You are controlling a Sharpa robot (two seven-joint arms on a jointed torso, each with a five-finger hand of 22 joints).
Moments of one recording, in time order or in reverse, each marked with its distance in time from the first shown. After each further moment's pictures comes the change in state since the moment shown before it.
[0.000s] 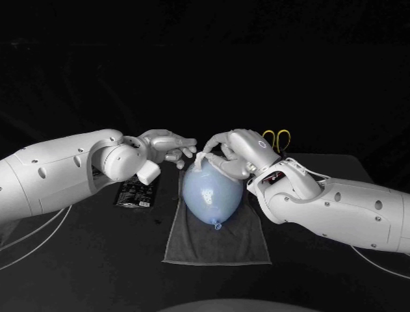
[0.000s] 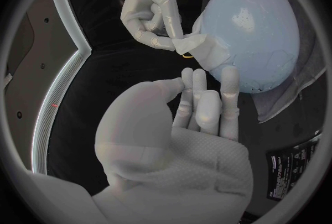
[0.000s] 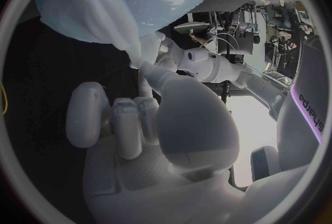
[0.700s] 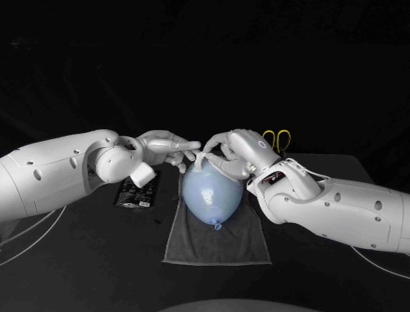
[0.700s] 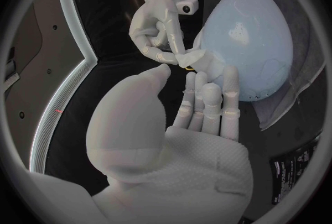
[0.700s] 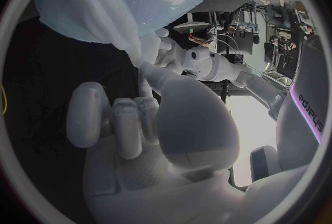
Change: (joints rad) left arm -0.001 -0.019 -0.001 -0.006 -0.047 0.170 0.048; left_hand -0.038 -0.214 -0.227 0.081 0.004 -0.106 0.053 -0.201 -0.168 -0.108 0.060 -0.043 -0.018 -0.286 0.060 -0.048 -0.328 -0.003 -0.085 0.044 -0.108 -0.087; right arm -0.001 0.001 0.000 -0.002 -0.001 -0.012 0.002; right_hand 0.000 0.000 0.006 0.000 -0.001 0.003 0.002 0.003 0.000 -0.002 -0.001 -0.002 -0.001 0.001 -0.001 -0.002 -0.001 0.000 0.001 -0.004 0.000 0.001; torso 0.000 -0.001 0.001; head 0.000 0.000
